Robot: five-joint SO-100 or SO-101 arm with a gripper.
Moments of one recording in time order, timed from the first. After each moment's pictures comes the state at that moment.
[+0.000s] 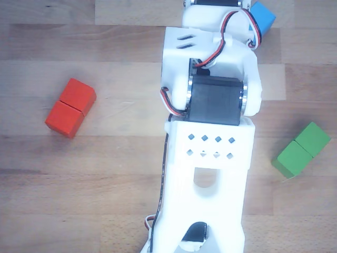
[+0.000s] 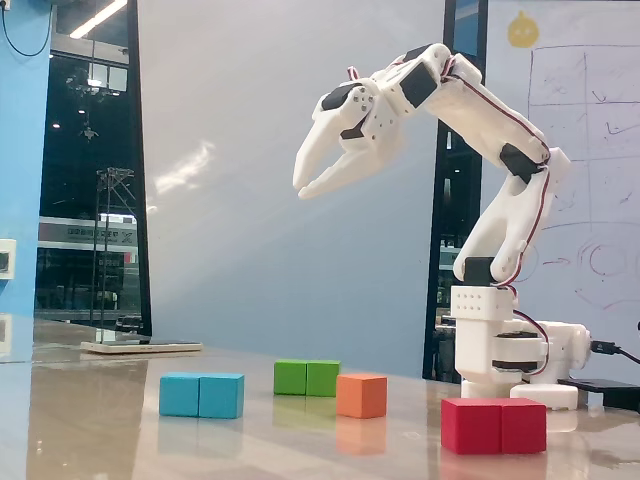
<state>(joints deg) 2.2 124.7 100.3 69.3 -4.6</state>
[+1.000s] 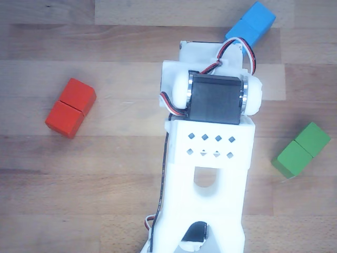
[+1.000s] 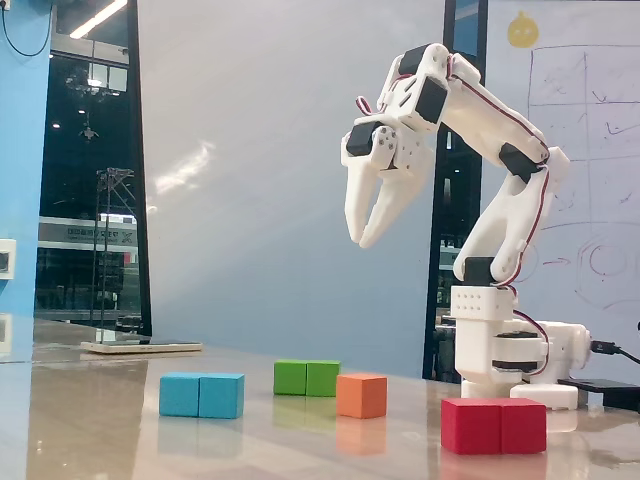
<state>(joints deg) 2.2 124.5 100.3 93.7 -4.6</state>
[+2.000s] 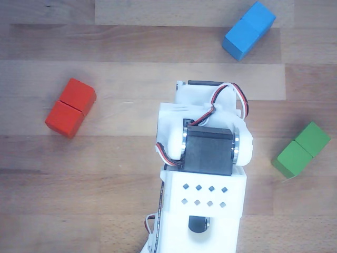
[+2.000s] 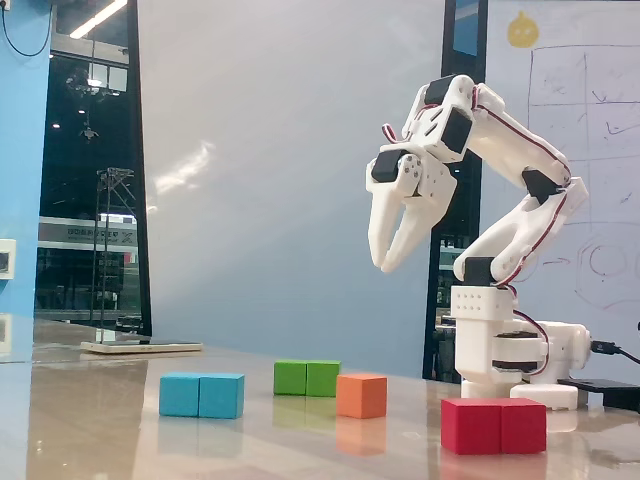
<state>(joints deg) 2.2 142.0 119.6 88.4 -4.6</state>
